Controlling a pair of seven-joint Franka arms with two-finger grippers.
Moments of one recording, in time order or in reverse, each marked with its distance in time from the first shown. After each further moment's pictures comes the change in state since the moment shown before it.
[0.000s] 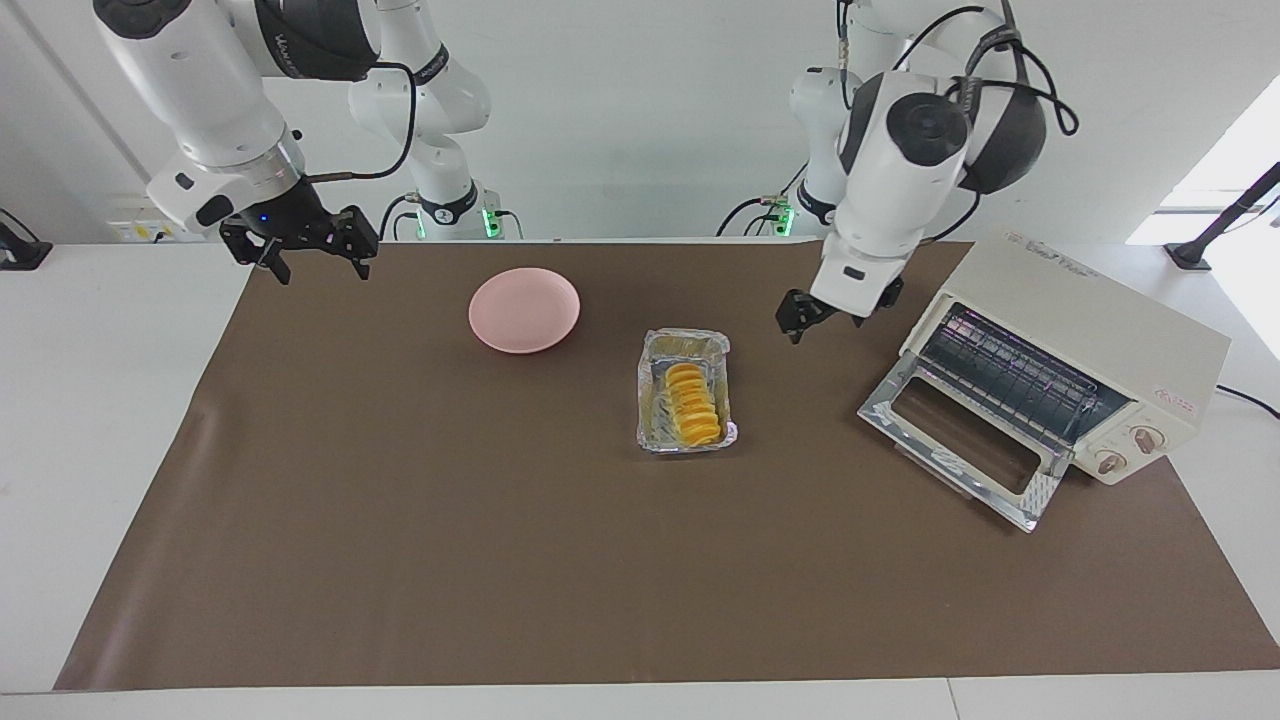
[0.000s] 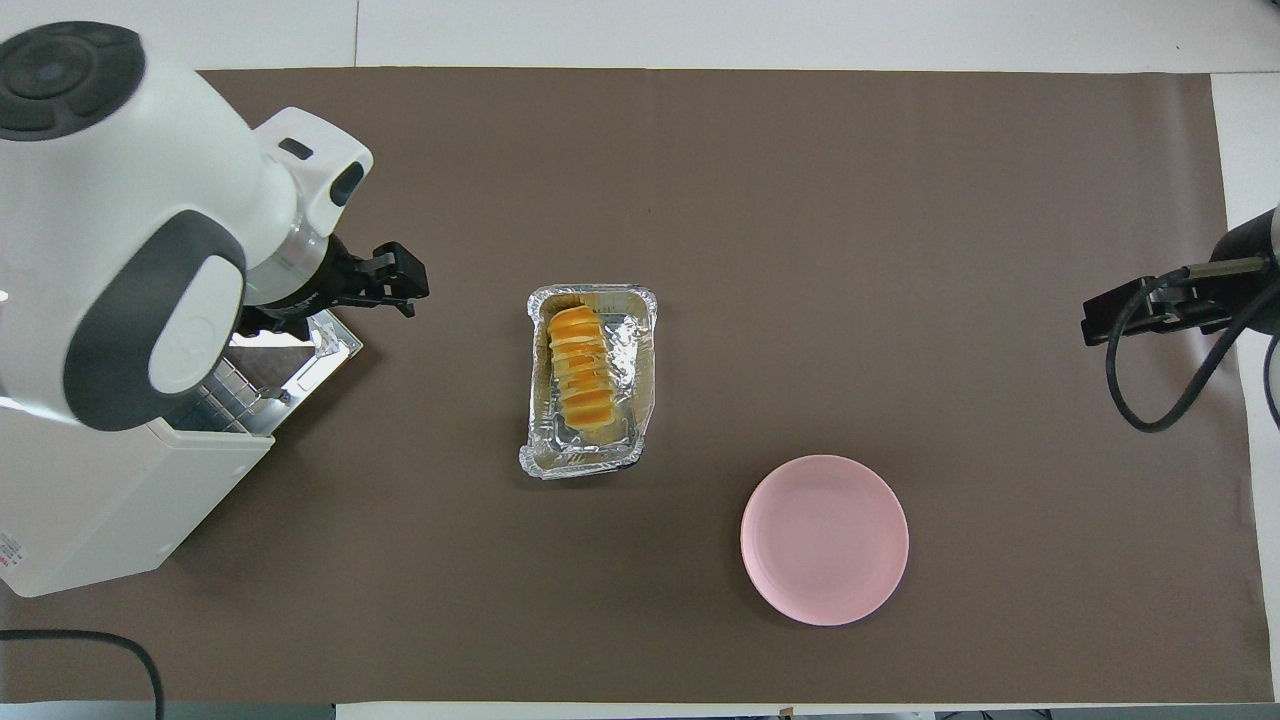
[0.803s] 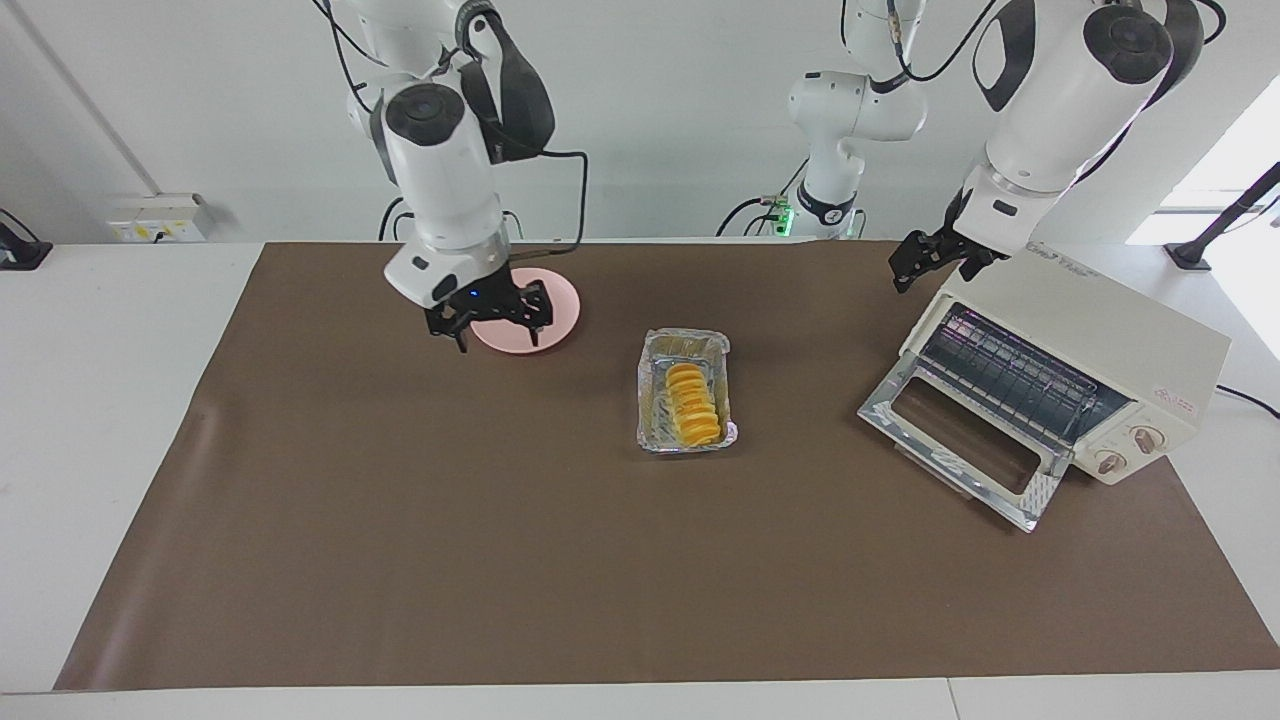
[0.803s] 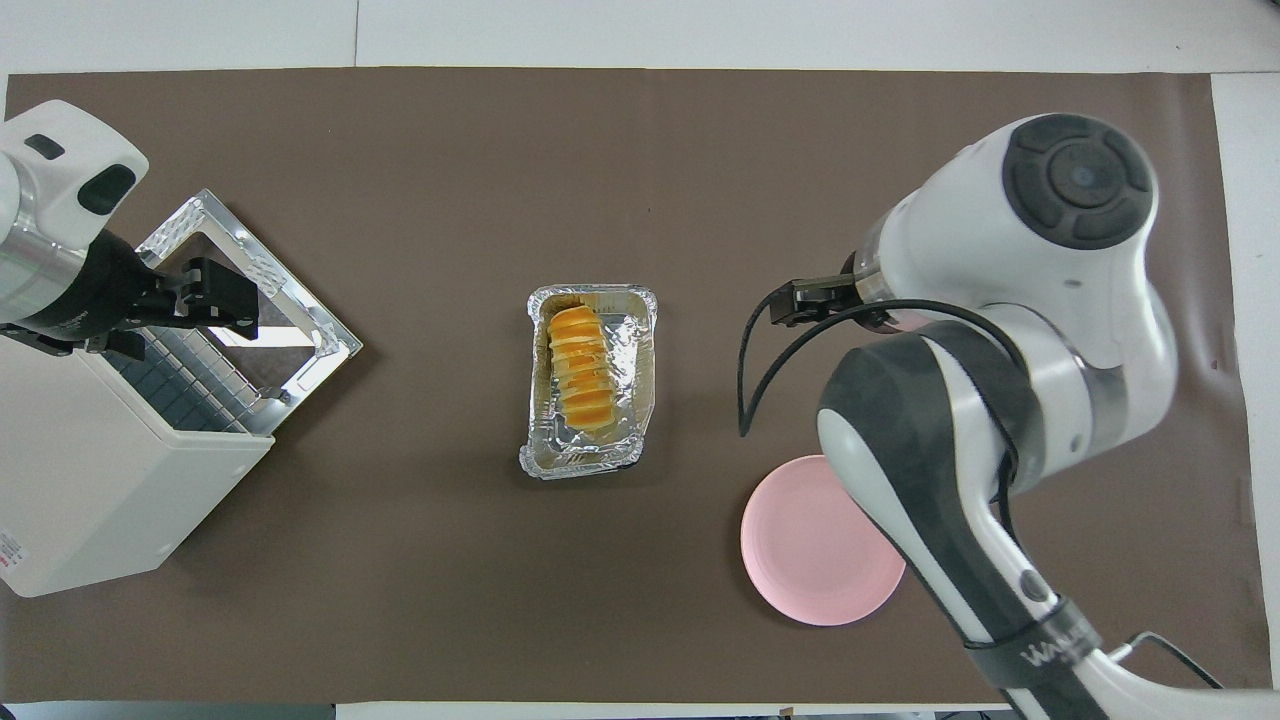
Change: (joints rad) left arm 0.156 -0.105 -0.001 0.001 0.012 -0.133 0.215; right arm 0.321 0.153 0.031 -0.141 0.065 0.430 0.379
